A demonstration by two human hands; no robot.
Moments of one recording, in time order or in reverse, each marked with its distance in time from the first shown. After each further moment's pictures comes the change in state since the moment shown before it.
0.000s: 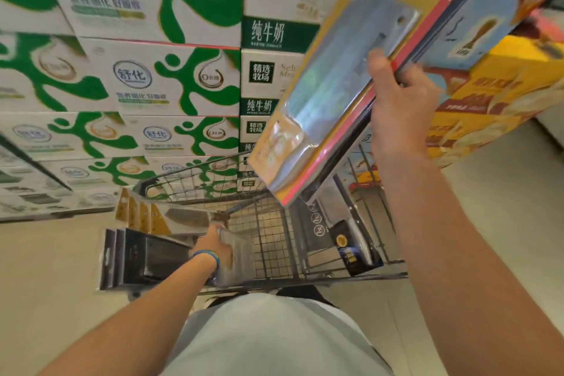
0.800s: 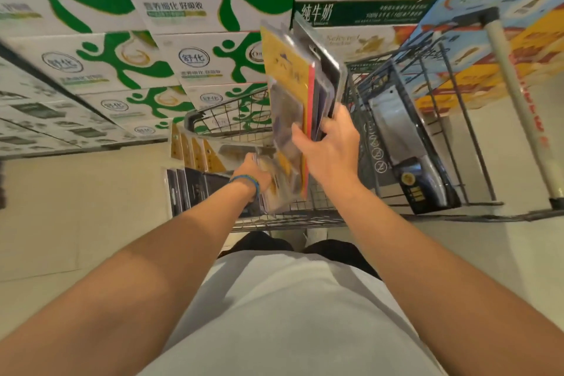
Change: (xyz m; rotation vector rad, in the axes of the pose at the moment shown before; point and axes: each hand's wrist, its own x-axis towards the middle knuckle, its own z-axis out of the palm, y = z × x) left_hand 0.040 -0.037 -0.040 -0.118 -0.084 -0.054; right_hand -0.198 0.130 0.117 -0.278 -0.405 0.190
